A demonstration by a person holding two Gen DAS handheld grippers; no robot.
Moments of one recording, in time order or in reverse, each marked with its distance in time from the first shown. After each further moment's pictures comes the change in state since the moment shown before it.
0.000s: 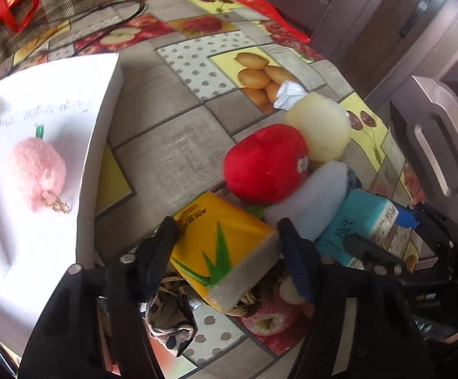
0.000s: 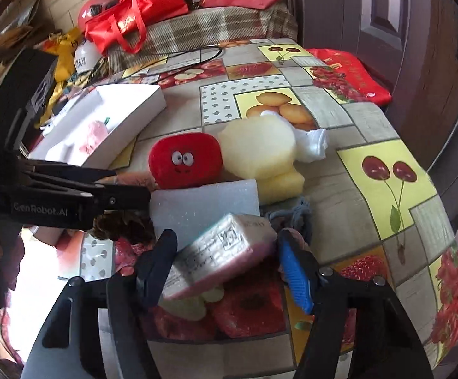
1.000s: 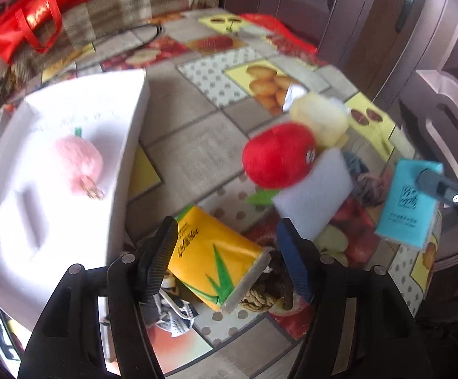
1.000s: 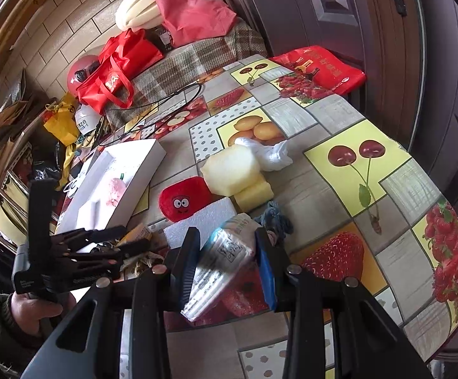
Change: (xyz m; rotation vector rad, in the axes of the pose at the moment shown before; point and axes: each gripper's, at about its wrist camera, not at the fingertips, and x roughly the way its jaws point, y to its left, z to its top) left arm -0.023 -0.007 -0.029 0.025 -0.102 0.133; right arm -0.056 -0.037 -0.001 0.243 -0.094 0.108
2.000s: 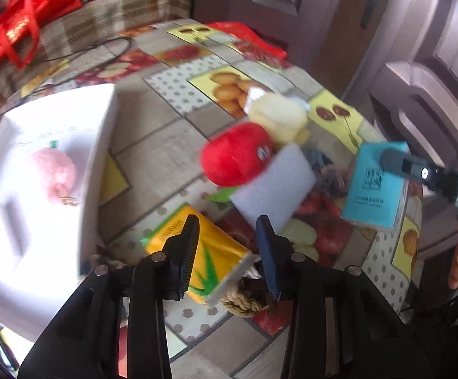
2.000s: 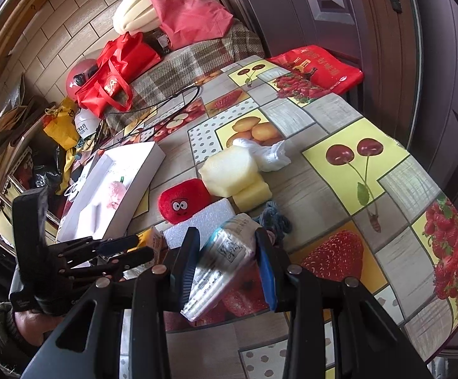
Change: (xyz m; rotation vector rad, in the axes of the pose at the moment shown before) left arm -0.012 -0.016 -0.007 0.046 -0.041 -0.083; right arm -0.003 -0.005 0.000 0.019 -0.009 0.003
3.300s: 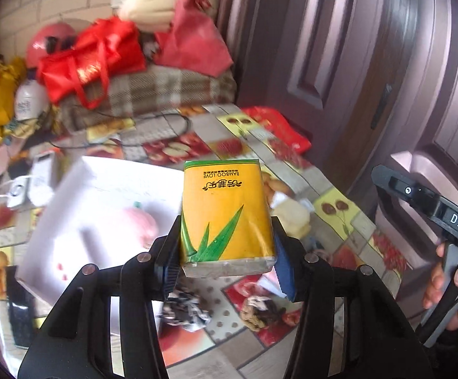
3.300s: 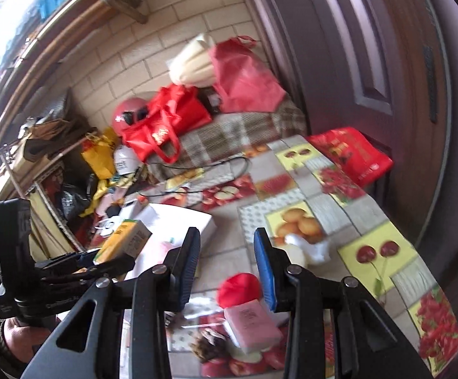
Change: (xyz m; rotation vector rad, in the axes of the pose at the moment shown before) left arm -0.143 0.025 0.013 -0.142 -0.325 0.097; right arm -0.054 0.072 0.048 -0.170 -0.267 0.104
